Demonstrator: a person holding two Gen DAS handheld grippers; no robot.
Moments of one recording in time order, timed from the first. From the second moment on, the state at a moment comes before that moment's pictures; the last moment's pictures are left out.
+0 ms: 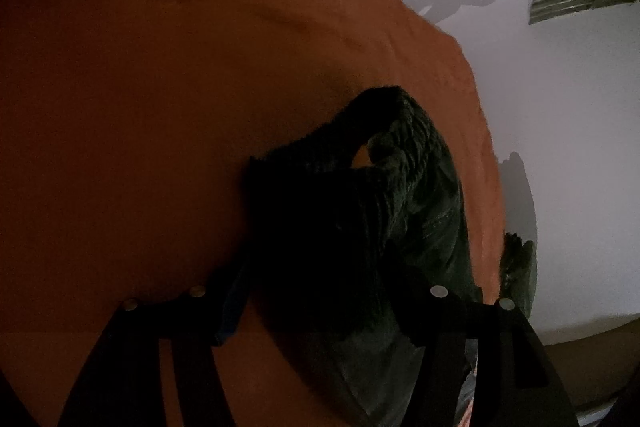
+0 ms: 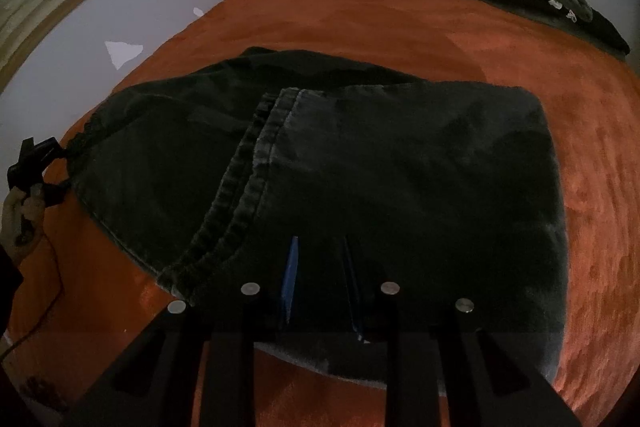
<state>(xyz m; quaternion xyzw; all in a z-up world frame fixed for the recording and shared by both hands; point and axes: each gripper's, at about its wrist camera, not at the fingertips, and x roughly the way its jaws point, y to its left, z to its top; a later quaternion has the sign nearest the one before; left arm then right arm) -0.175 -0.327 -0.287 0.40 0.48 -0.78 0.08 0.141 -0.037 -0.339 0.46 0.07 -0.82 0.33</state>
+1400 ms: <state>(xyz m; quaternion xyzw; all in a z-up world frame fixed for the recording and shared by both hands) -0.132 0.245 -0.107 0.36 -0.02 -0.89 -0.27 0.130 0.120 -0.260 0.40 0.00 -0.90 0.18</state>
